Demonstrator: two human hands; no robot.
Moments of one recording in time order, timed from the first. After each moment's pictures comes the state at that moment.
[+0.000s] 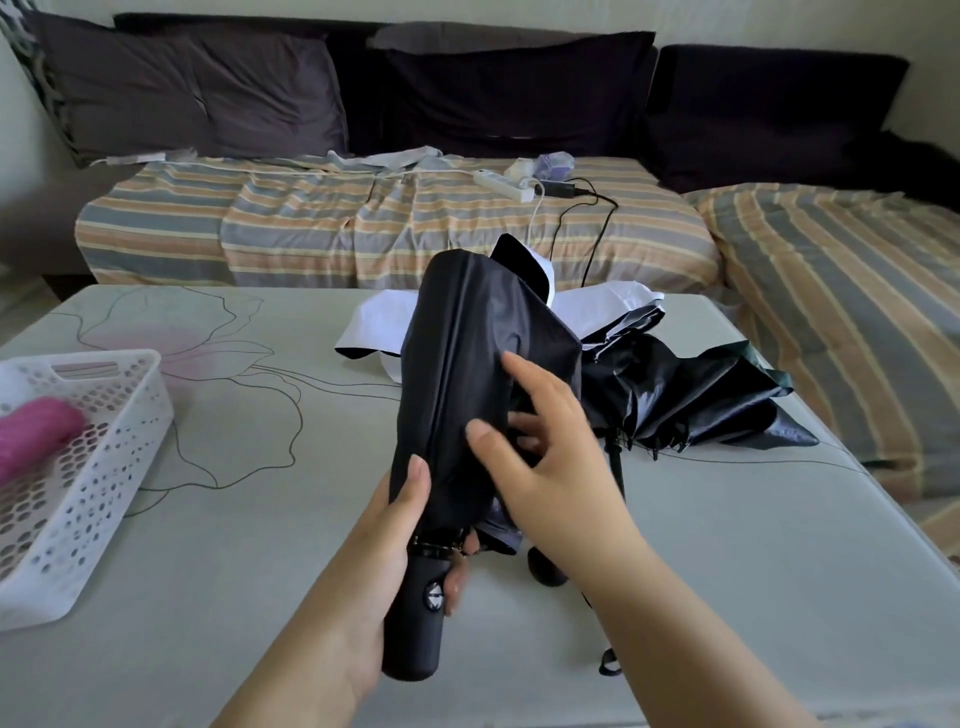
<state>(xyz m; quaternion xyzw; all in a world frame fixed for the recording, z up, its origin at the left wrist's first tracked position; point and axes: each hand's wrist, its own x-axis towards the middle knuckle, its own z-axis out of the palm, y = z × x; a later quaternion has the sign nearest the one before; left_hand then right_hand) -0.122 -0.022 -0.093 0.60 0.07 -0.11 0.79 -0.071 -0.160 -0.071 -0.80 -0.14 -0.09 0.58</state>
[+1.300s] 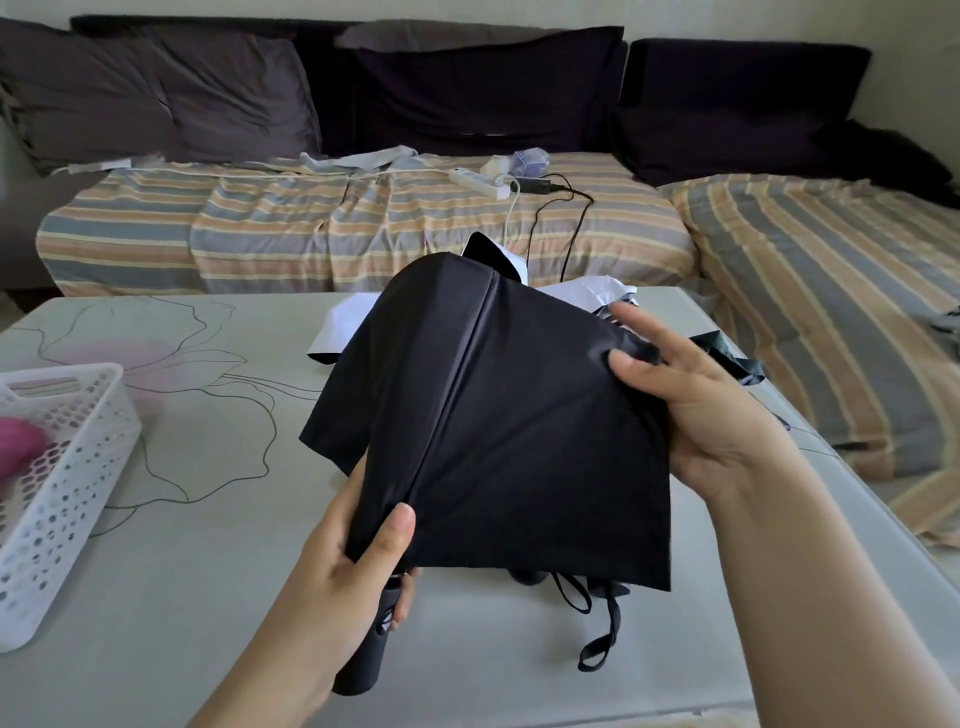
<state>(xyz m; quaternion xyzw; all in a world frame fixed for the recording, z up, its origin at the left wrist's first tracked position) -0.122 -0.018 -0.108 0.73 0.01 0.01 0.69 -0.034 -0.256 -0.030 -0.55 0.01 0.07 0.83</state>
